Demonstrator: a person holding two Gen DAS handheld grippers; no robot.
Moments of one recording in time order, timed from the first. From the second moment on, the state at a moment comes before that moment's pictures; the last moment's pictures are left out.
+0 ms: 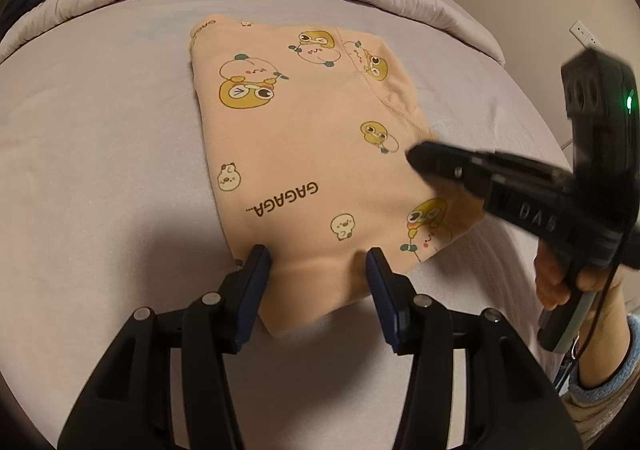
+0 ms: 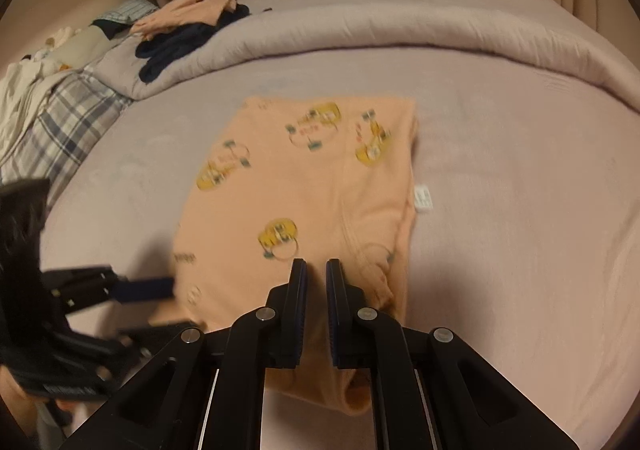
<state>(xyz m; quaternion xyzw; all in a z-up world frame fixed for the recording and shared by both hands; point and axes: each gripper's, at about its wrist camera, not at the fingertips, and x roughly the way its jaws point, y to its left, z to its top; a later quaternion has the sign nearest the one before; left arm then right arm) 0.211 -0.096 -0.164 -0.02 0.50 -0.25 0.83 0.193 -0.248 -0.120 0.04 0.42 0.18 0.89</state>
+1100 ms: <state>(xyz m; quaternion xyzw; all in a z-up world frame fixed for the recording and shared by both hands) 0.209 -0.041 -0.169 -0.22 0.52 -0.26 0.79 0.172 -0.333 -0.147 0.35 0.44 0.23 0.80</state>
